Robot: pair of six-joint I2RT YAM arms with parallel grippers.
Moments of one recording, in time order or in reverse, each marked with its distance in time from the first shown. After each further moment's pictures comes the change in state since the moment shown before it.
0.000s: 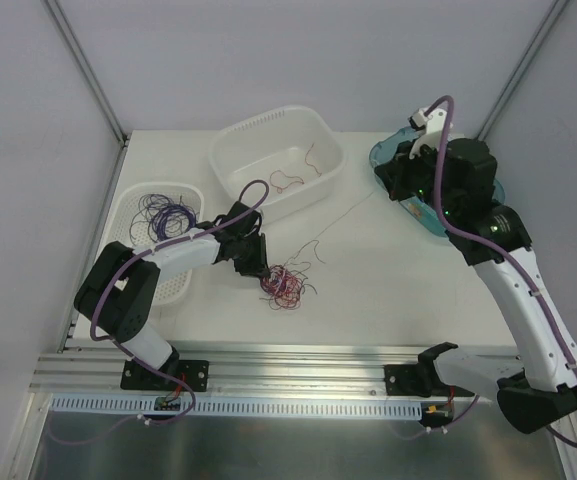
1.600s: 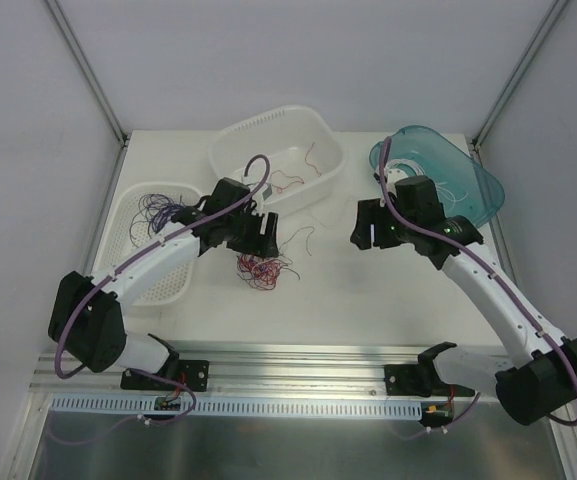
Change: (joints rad) left arm 0.029 -0.207 0.141 -0.159 0.023 0.303; right arm 0.010 0.009 -0.318 -0.178 -0.006 0.115
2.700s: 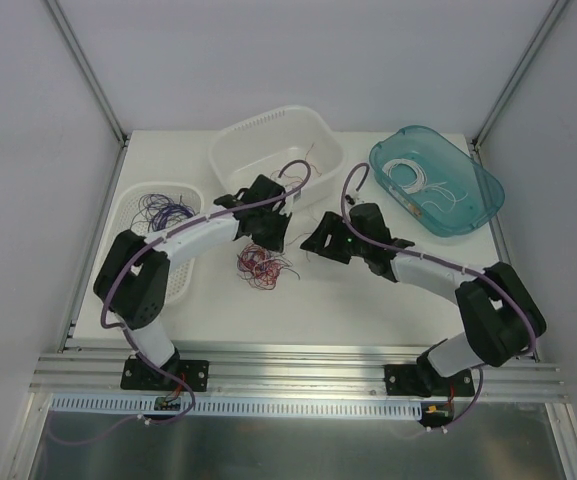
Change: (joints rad) left arm -0.100 0.357 0.199 0.017 -0.080 0.110; right arm 0.130 0.325 -0.344 0.827 -0.130 0.598
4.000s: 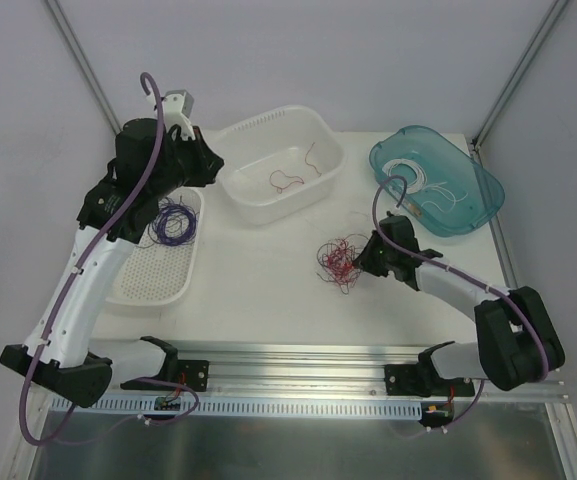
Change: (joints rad) left arm 0.242 -0.549 0.305 -0.148 -0.107 -0.132; right arm -0.159 -0.114 -0.138 -0.183 0.160 -0.030
